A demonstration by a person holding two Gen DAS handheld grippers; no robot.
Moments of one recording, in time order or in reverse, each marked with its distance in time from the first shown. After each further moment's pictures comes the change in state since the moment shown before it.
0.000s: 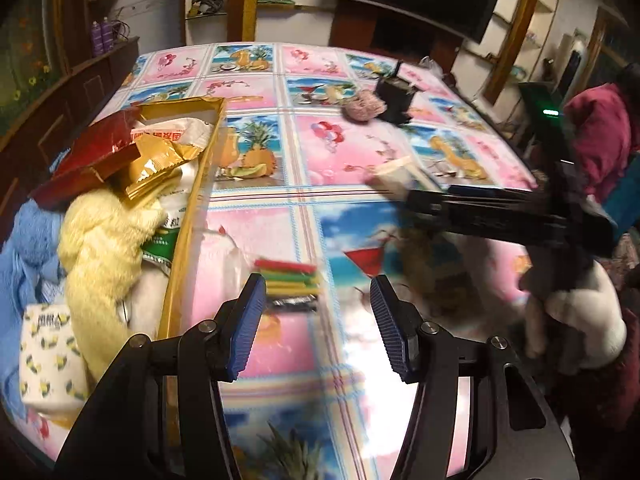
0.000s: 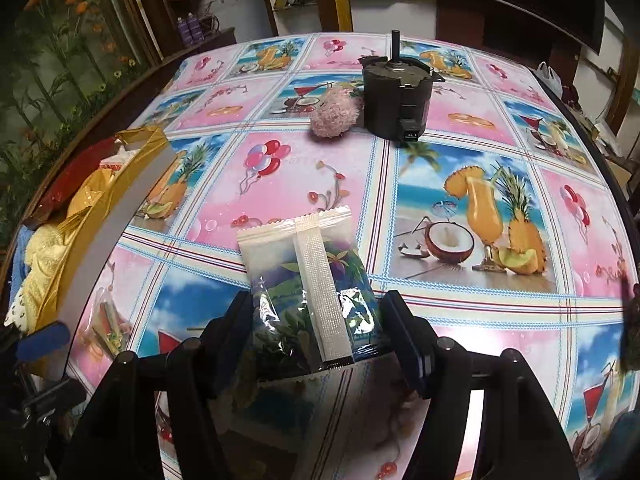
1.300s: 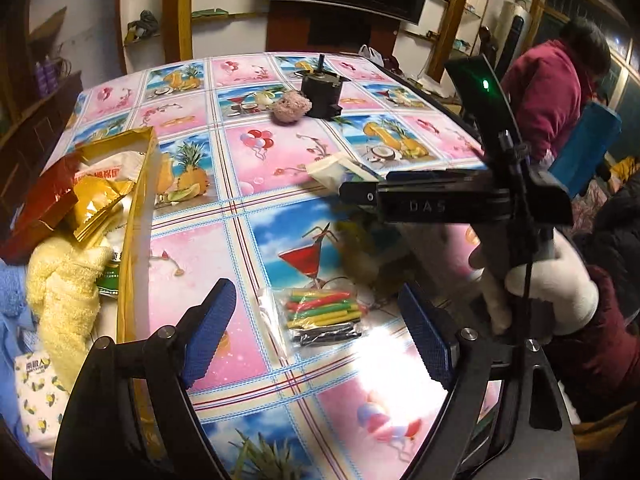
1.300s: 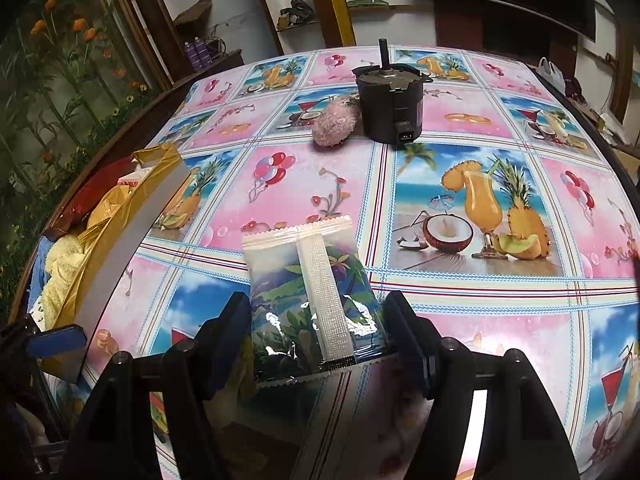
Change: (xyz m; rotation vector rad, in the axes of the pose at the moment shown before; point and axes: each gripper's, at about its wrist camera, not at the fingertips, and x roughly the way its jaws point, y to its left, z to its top) left arm -0.013 -0.023 -0.009 0.203 -0.007 -0.164; right arm -0.007 -0.006 -0.008 0.043 -0.055 0.052
